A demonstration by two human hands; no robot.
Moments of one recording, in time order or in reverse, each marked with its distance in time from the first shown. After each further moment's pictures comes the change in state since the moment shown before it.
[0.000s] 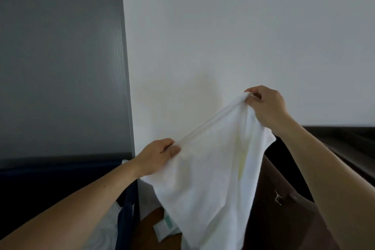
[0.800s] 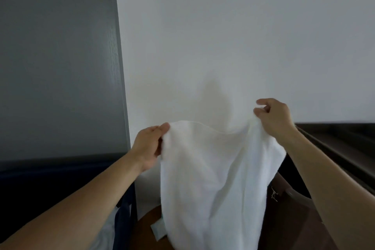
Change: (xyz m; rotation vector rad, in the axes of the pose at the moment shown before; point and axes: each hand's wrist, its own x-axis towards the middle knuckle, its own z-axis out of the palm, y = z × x) left_hand 0.015 0.020 -0.002 -0.808 0.304 -0.263; right_hand -0.009 0.048 -0.001 0.018 0.048 0.194
